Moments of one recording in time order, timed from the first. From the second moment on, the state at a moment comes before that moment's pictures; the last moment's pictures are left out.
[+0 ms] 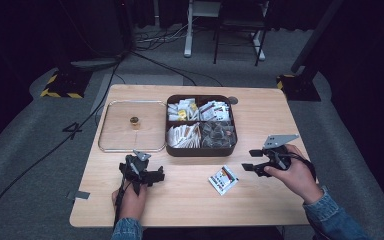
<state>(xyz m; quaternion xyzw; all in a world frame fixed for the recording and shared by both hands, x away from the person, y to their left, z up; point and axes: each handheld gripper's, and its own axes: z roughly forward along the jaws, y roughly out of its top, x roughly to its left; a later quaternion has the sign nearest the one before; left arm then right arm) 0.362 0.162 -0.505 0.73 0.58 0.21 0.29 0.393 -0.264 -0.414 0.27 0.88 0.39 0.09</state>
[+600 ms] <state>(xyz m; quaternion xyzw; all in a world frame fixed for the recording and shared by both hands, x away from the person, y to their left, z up) 0.364 0.162 -0.505 0.73 0.58 0.21 0.29 0.404 -0.318 -0.443 0.31 0.86 0.39 0.11</state>
